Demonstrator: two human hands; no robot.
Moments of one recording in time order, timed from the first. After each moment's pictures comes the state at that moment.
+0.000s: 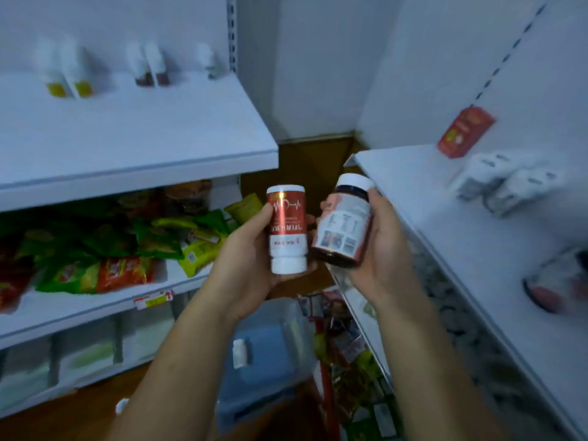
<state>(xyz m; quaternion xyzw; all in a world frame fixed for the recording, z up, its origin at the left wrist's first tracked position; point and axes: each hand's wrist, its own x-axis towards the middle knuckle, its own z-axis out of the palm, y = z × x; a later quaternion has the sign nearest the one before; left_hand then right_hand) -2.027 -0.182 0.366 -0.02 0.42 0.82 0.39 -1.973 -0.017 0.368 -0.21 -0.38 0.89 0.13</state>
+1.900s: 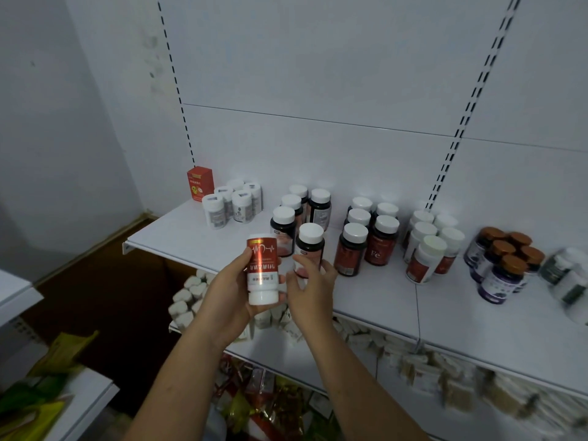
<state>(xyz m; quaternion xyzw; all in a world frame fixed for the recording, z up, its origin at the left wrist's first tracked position) -1.847 -0.043 0.437 0.21 0.45 0.62 0.61 -1.728 0.040 0.346 -0.52 -0.63 0.34 0.47</state>
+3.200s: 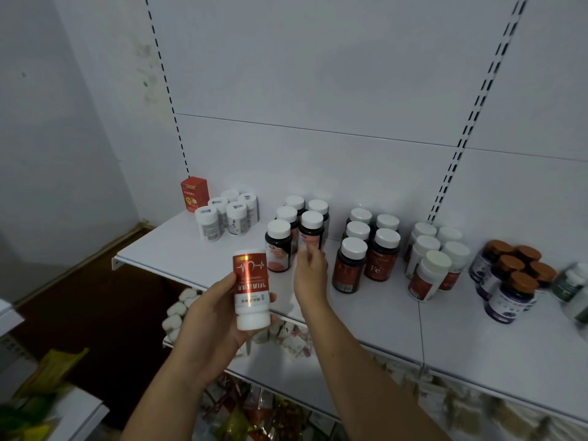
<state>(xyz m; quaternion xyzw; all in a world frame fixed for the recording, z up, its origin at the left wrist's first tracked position) -1.854 -0.049 0.432 0.21 0.38 0.65 0.62 -1.748 0.127 0.361 -0.51 -0.51 0.46 0.51</state>
